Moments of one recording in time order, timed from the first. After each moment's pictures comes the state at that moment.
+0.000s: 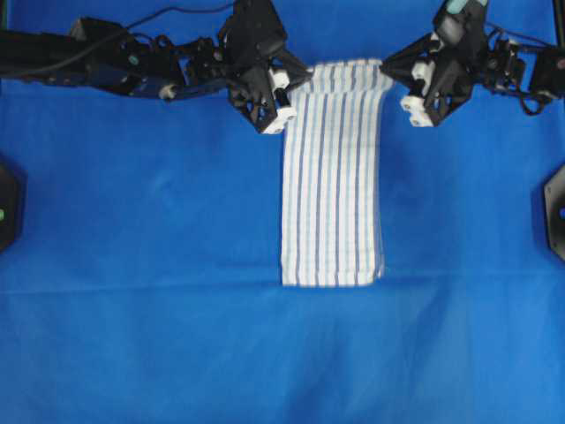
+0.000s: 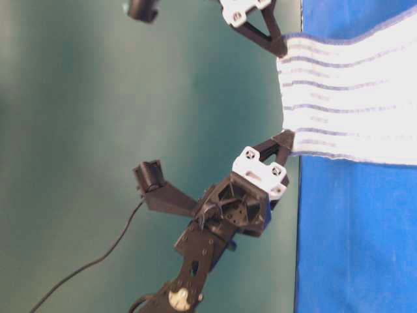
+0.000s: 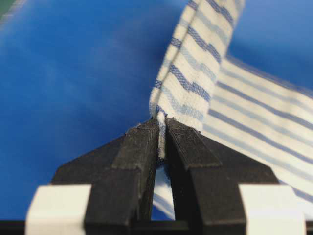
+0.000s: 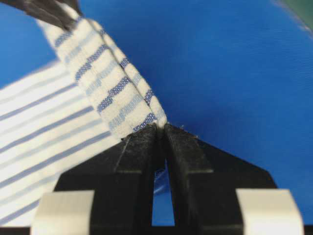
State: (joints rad) left arm 0.33 0.26 0.49 -0.02 -0.21 -0.02; right arm -0.57 -0.19 1.00 -0.41 -0.25 0.45
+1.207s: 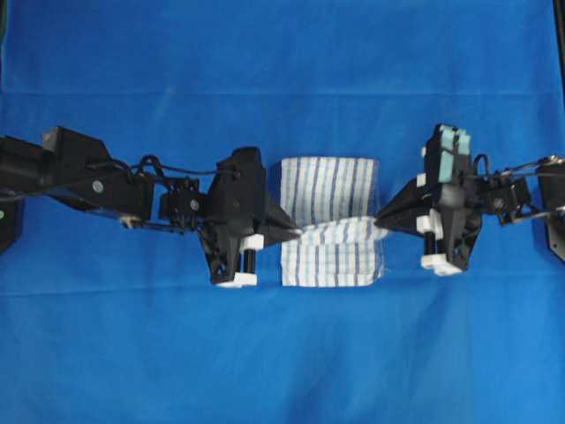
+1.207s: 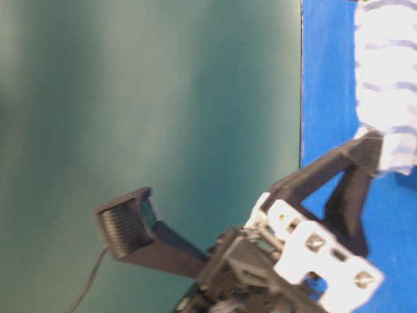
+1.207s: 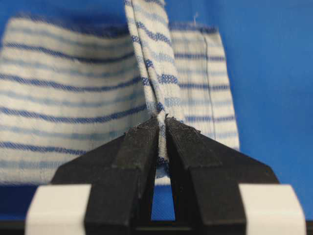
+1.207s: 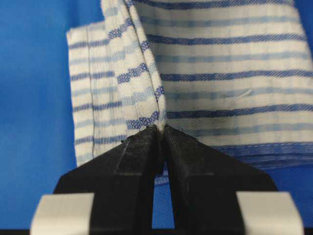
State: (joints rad) left arm -0.08 0.17 0.63 -0.02 -0.18 -0.05; right arm 0.02 -0.25 1.06 -0.35 -0.09 0.58
